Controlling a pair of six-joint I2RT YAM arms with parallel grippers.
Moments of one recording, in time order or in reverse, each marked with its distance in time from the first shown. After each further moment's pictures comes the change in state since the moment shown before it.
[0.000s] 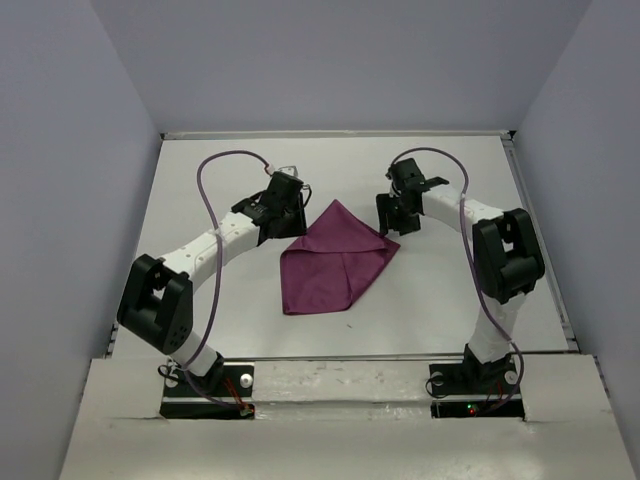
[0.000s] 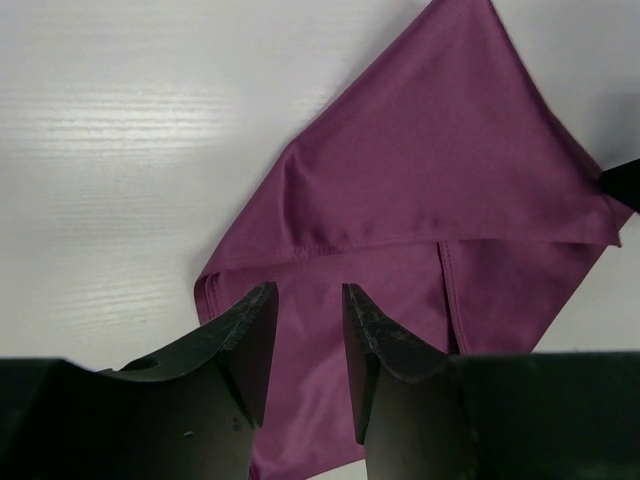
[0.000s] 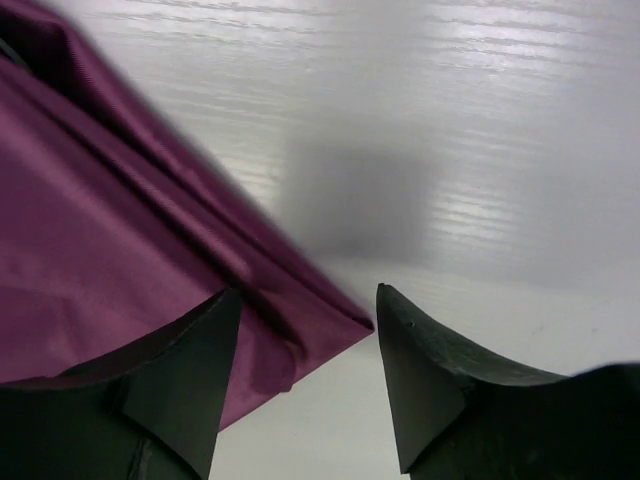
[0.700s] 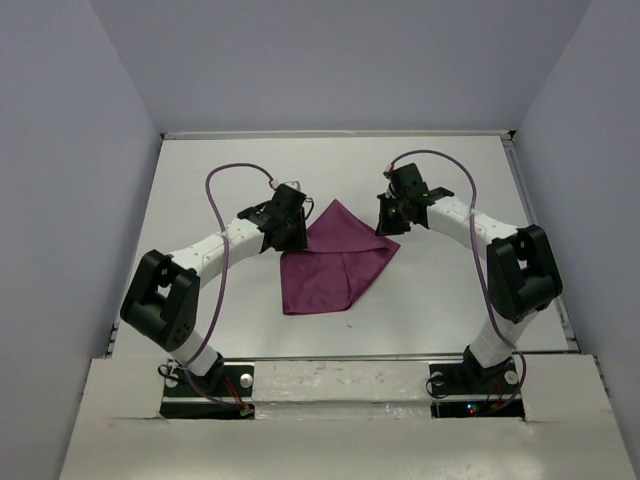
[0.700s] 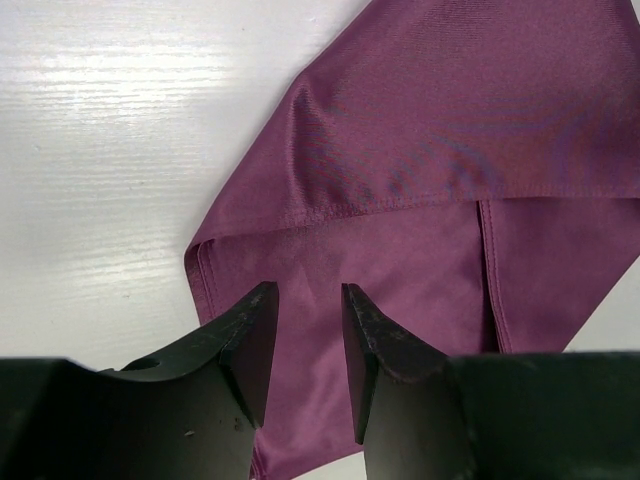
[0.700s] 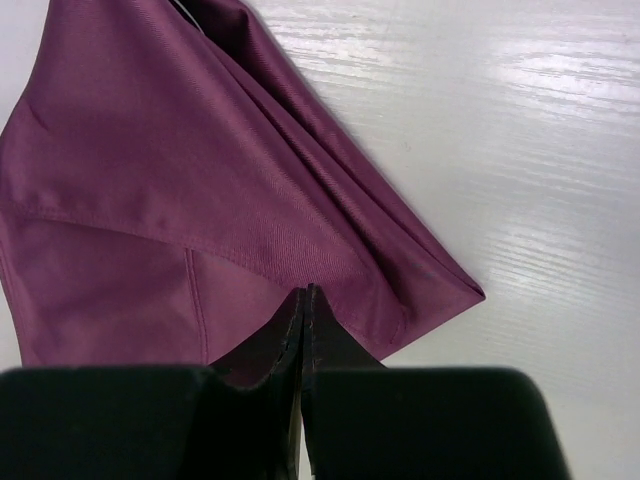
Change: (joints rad) left arm -0.019 0.028 -0.093 0.018 0.033 -0.011; right arm 0.064 -0.192 -0.147 0.144 -0.095 0.151
